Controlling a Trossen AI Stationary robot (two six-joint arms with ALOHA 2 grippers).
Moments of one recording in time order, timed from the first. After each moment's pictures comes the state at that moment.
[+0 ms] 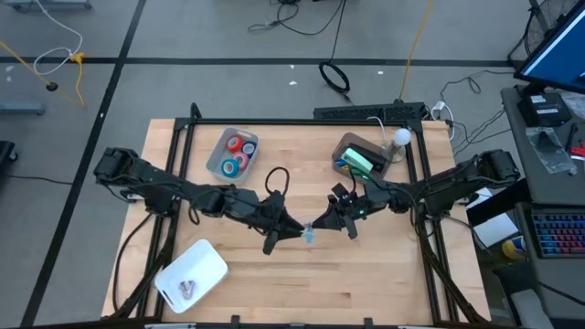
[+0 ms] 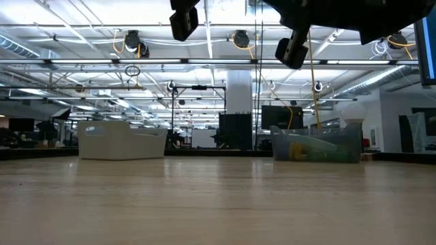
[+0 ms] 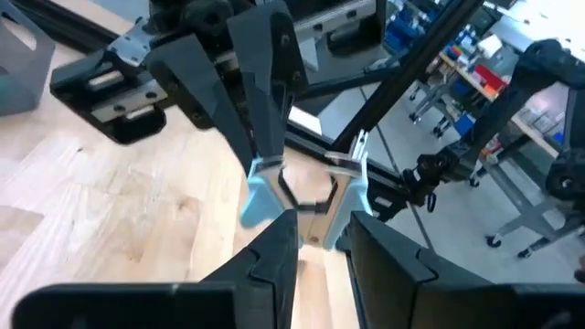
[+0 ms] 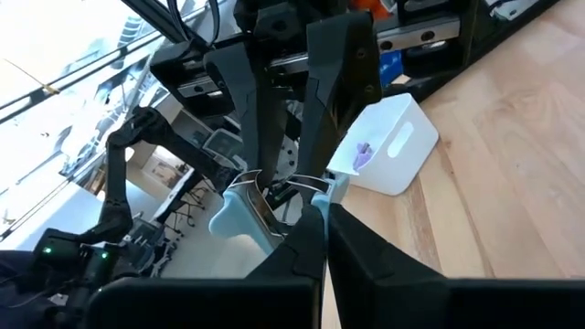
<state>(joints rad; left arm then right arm) -0.25 1.52 0.97 0.33 0.03 -0.57 0.15 1.36 0.59 0.73 -0.21 0.85</state>
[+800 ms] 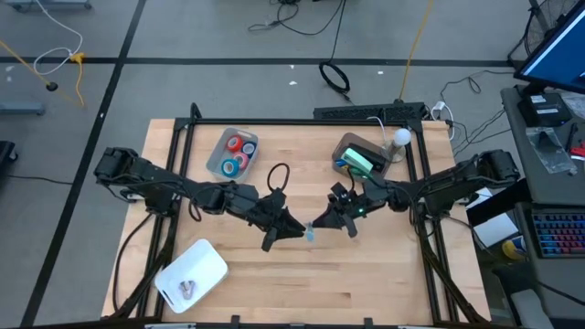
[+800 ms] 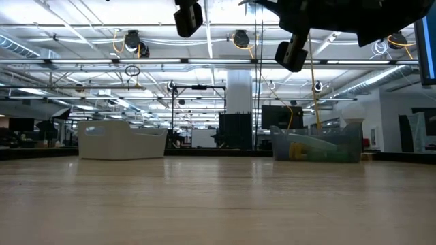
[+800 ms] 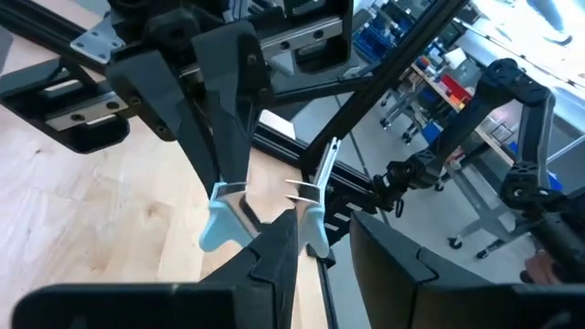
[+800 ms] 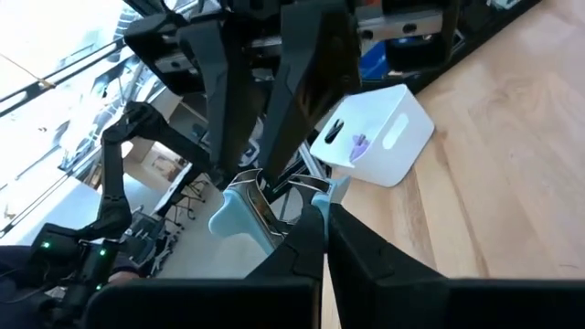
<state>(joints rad) -0.22 1.52 0.97 0.37 0.12 -0.61 0.13 1.36 0.59 0.71 -0.26 0.85</state>
